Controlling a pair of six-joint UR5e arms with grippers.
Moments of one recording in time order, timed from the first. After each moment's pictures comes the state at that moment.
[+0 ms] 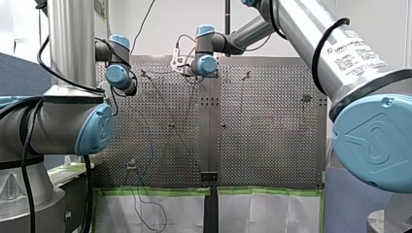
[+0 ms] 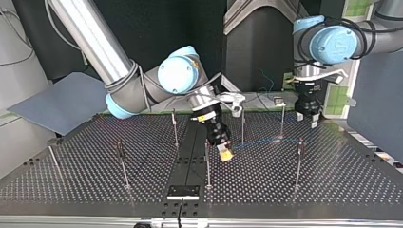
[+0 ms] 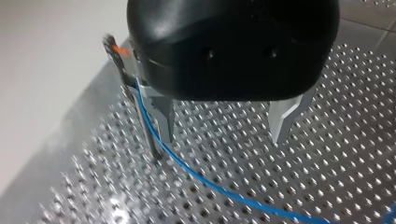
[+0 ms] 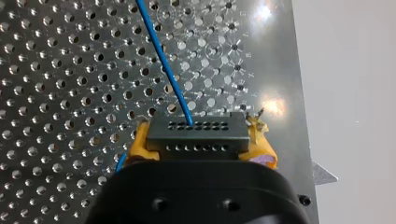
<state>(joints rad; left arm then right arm) 0.11 -1.48 -2.04 -2.80 -1.62 -1.95 2.42 -0.95 0.97 -0.16 1.60 1.70</state>
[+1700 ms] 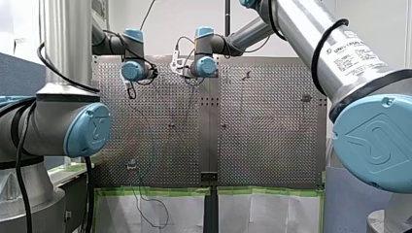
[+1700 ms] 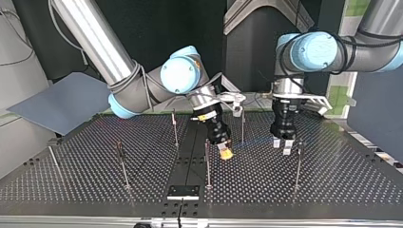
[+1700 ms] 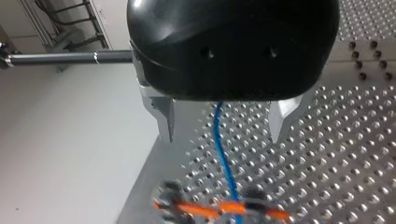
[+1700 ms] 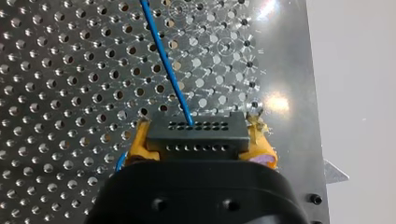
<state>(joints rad) -0.03 -1.56 -1.89 -2.60 -1.56 -1.78 2.42 -0.94 0.97 -0.15 1.61 1.71</state>
